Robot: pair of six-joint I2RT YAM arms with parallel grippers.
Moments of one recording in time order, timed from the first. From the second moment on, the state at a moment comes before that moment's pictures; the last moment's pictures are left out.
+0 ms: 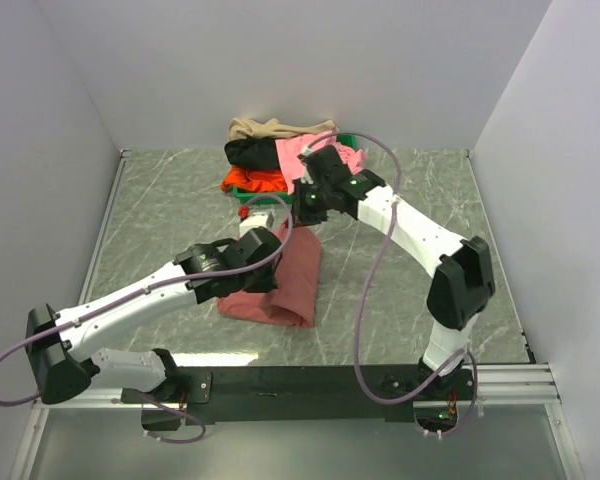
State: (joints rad) left arm -0.99 1.25 1.14 -0.81 -0.31 -0.87; right arm 0.63 1.76 1.60 -0.69 -0.22 0.55
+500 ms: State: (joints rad) left arm -0.80 1.21 0.94 -0.83 -0.39 -0.98; right arm 0.70 2.06 1.78 -0.59 -0.23 0.60
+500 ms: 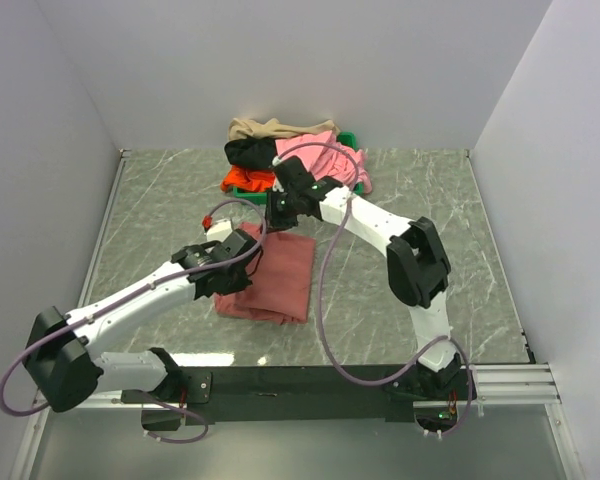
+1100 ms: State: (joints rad) left arm -0.73 1.24 0.92 -0.92 -0.47 -1.12; right arm 0.70 2.21 1.85 -0.40 -0.34 0.63
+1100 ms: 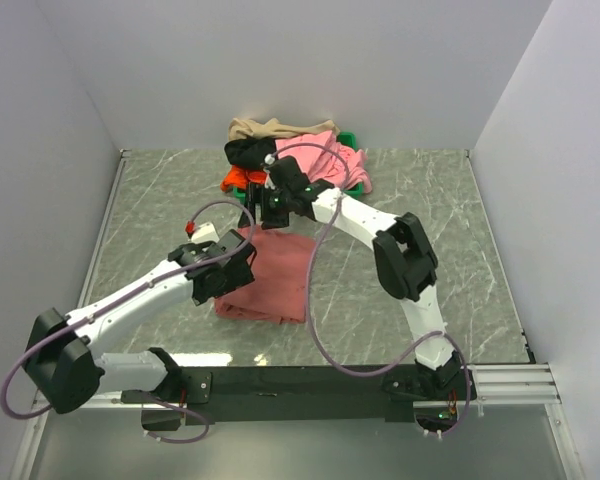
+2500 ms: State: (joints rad) left arm -0.72 1.02 0.62 -0.74 -0.26 -1.36; right arm 0.84 1.44 0.58 0.06 -0.30 0.82
